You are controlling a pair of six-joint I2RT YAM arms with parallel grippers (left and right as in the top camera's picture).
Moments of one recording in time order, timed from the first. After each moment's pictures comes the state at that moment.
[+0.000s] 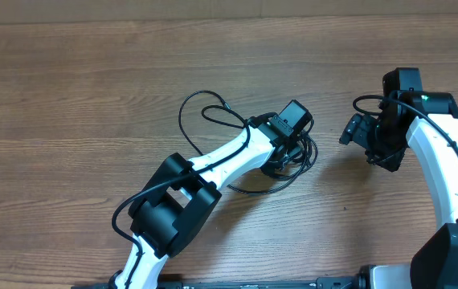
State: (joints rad) left arm -0.80 2.13 1.53 -0.66 0.04 -1.36; right arm -0.06 1.58 1.28 -1.17 -0.10 0.49
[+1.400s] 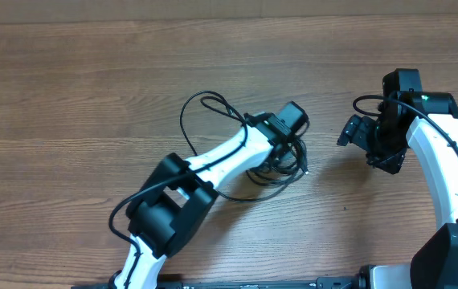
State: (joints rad) left arm -0.77 2.11 1.52 -0.74 -0.07 -1.05; right arm -0.06 1.58 1.28 -1.18 -0.15 0.46
